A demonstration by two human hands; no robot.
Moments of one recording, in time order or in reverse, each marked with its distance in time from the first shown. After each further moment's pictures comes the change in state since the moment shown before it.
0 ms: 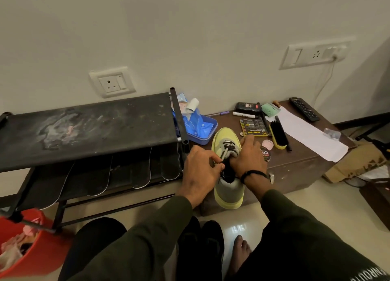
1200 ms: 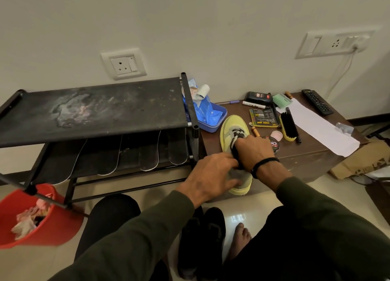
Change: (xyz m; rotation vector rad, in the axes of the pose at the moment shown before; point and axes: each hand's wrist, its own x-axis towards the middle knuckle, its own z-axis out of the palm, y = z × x) left_hand -0.034 -0.006 -0.005 0.186 -0.247 0.440; right_hand -0.024 -0.027 -0.029 -0.794 -0.200 -0.510
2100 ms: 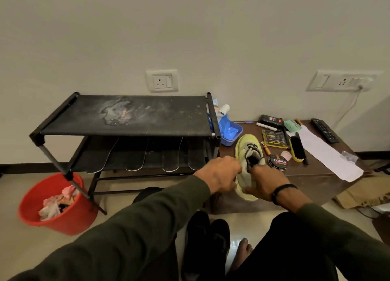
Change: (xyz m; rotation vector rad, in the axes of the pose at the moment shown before) left_hand -0.015 0.014 -0.063 0.229 -0.324 -0.103; right_hand -0.050 -0.006 0.003 0.117 -0.135 -0.098
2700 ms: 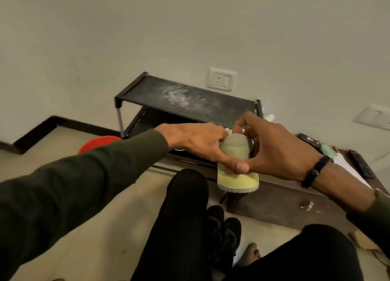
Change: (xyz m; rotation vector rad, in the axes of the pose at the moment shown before) left_hand -0.218 -0.070 -0.106 -0.504 -0.011 -0.067; right_hand -0.112 -0.181 -0.179 0.346 0.190 -0.599
